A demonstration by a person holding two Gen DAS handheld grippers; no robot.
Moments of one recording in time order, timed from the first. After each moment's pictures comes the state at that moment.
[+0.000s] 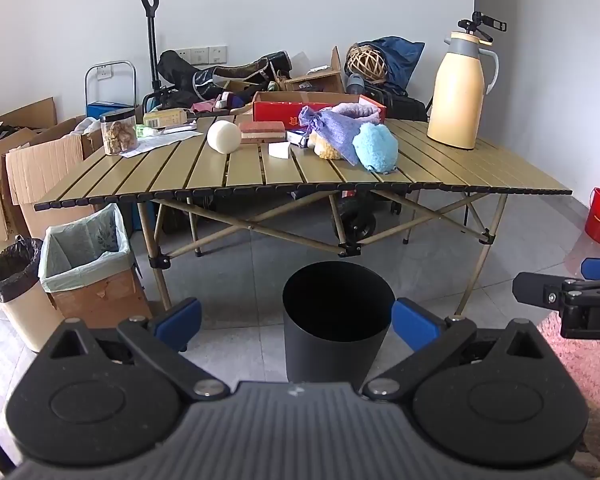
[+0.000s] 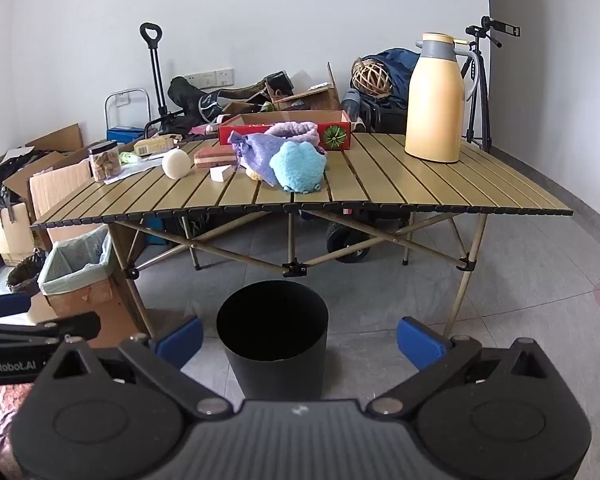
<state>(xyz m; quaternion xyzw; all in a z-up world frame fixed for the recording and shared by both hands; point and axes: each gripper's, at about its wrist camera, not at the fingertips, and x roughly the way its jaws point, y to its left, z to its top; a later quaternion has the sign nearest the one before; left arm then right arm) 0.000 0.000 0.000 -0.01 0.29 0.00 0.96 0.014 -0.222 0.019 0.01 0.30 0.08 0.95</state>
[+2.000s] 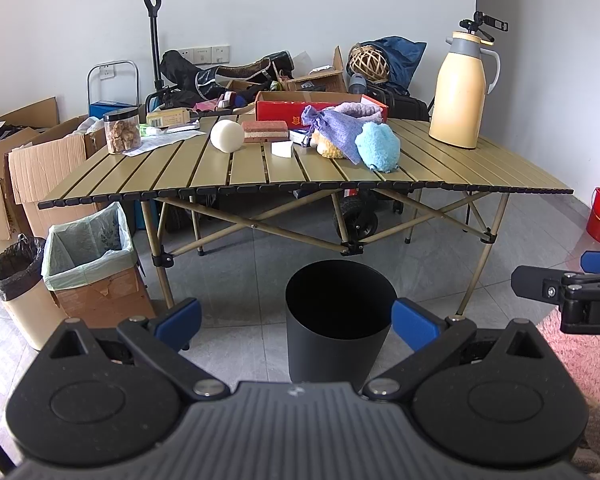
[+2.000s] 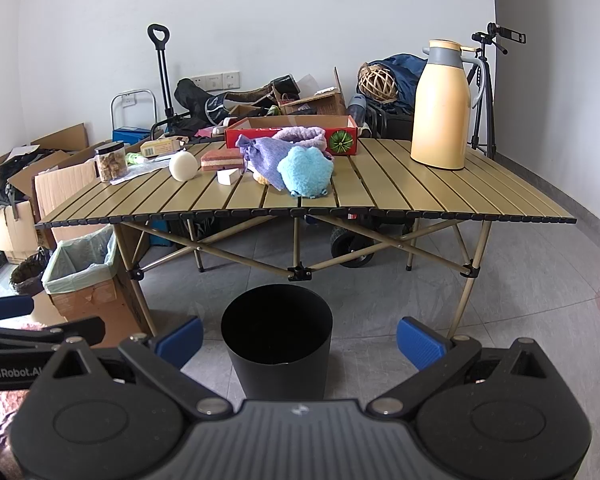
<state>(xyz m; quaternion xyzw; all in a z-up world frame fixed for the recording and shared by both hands) -0.001 0.007 -0.002 -0.01 0.29 0.00 0.96 0.012 -0.219 0.019 0.01 0.30 0.08 0.95</state>
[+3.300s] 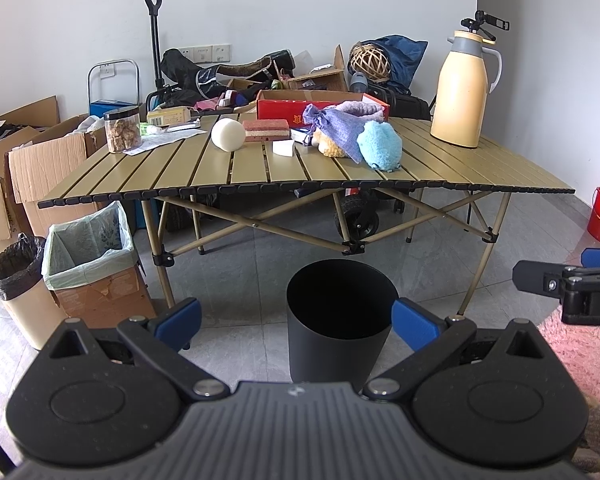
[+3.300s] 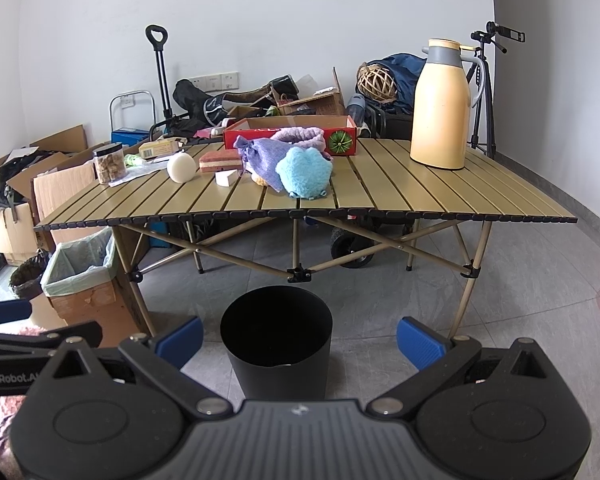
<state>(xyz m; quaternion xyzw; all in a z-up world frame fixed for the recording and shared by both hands) 0.000 0.005 0.003 -0.01 0.30 0.01 0.96 0.017 -0.218 0.018 0.01 0.30 0.07 0.95</state>
